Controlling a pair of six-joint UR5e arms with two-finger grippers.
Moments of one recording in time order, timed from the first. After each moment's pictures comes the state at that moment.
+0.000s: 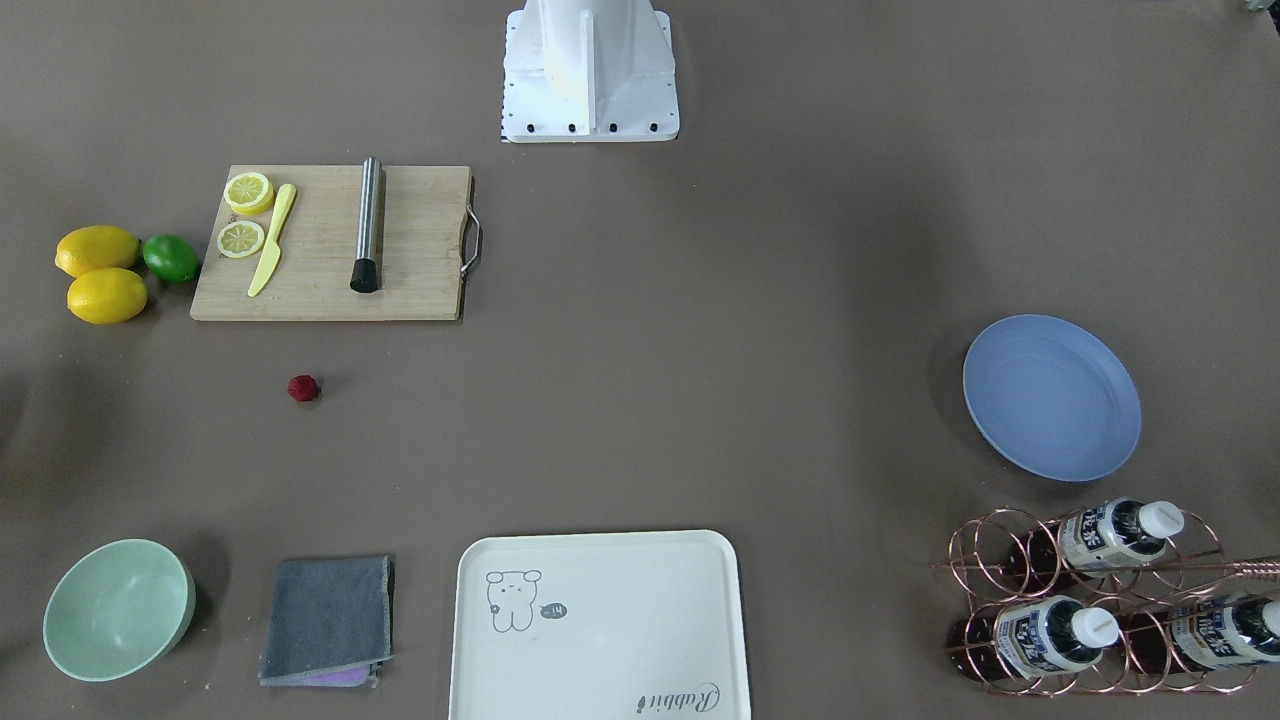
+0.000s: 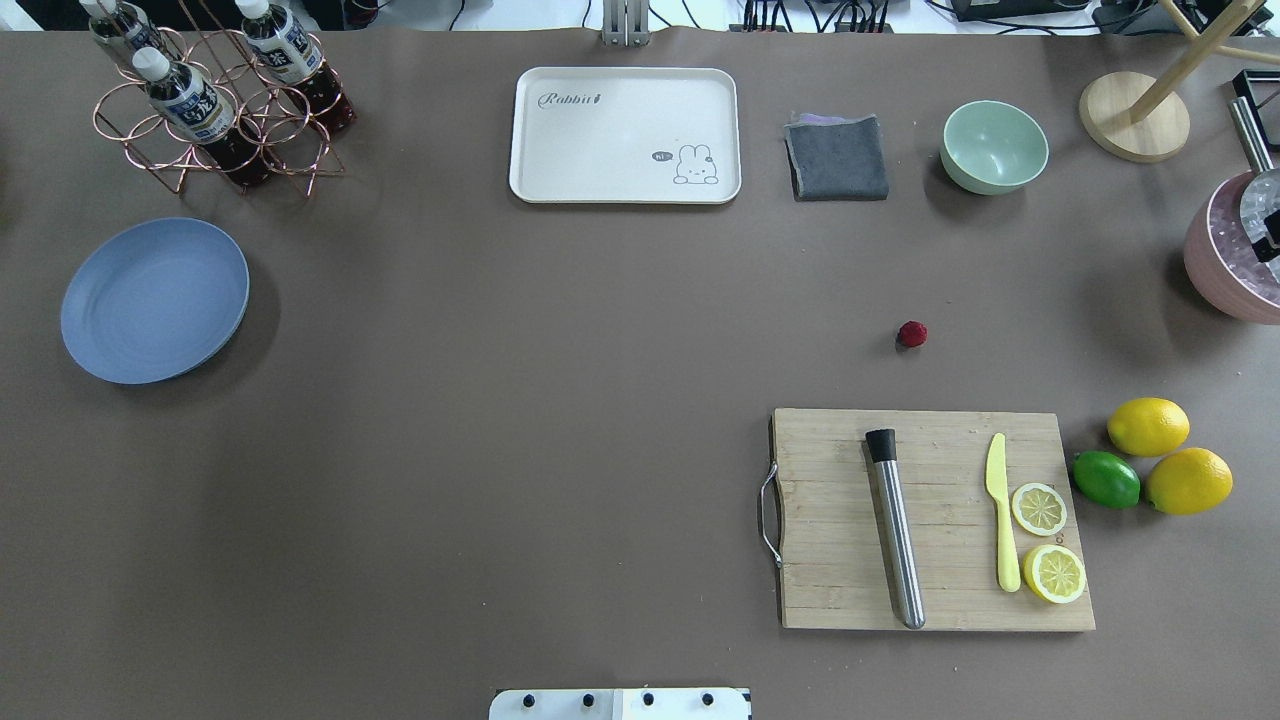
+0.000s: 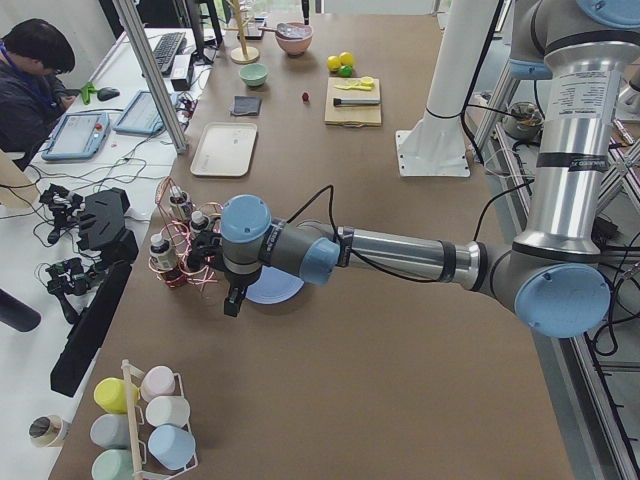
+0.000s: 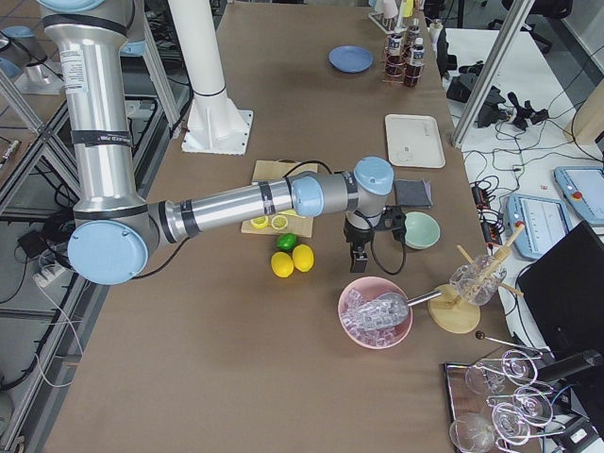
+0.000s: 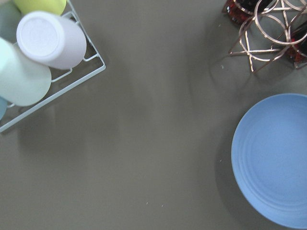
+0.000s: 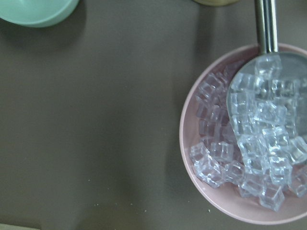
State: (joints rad) left arm -1.53 -1.67 -1.62 -1.84 -2.40 -0.11; right arm 1.35 -1.49 1.77 -1.63 2.28 0.17
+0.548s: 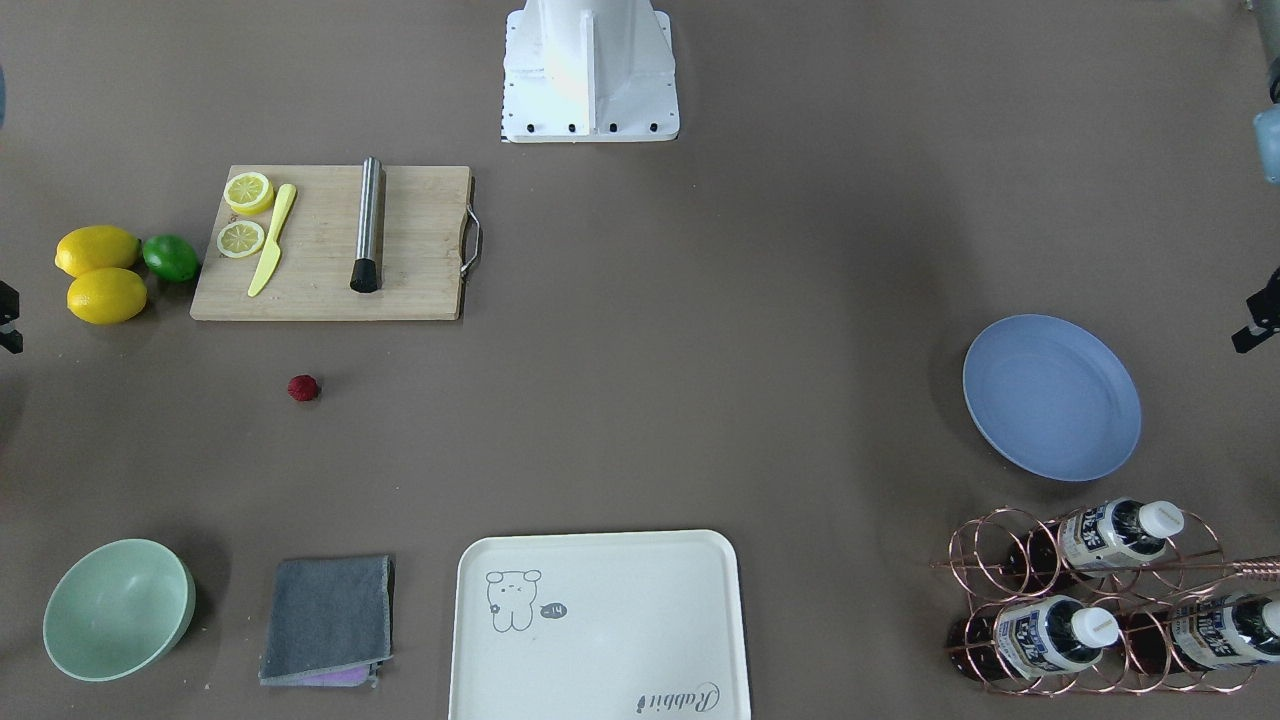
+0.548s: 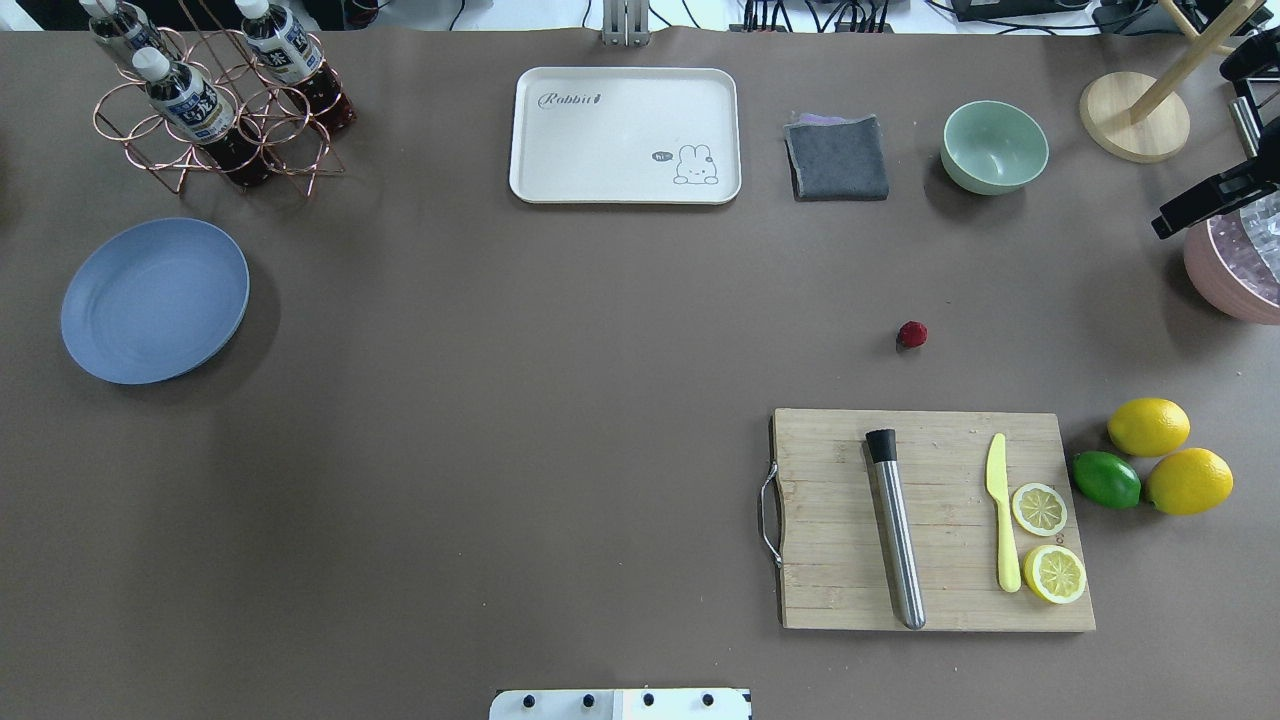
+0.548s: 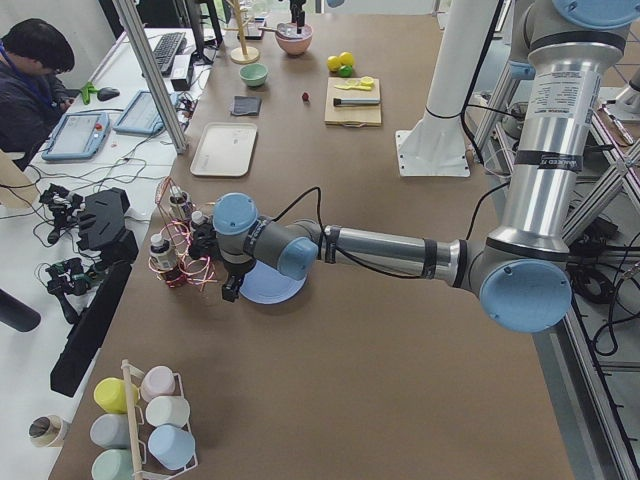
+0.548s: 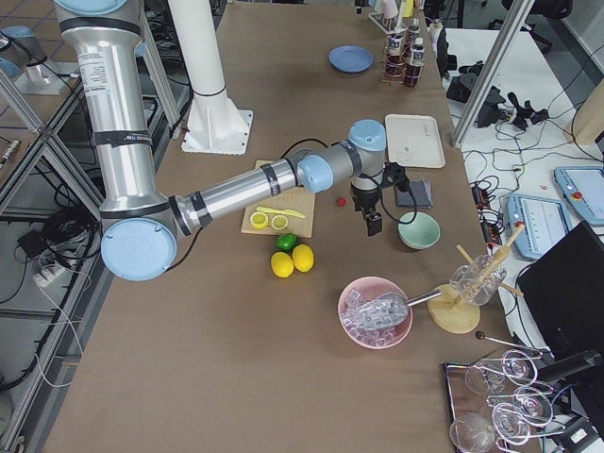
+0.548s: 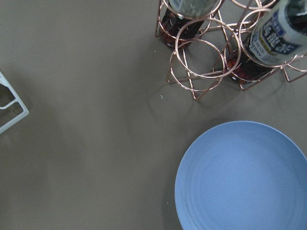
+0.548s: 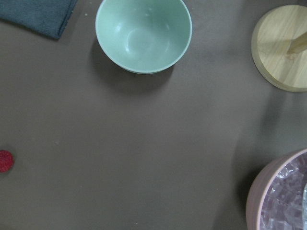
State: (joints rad) left arm -1.38 -1.71 -1.49 -1.98 -2.40 -0.22; right arm 1.22 -1.43 1.84 -1.51 2.20 0.19
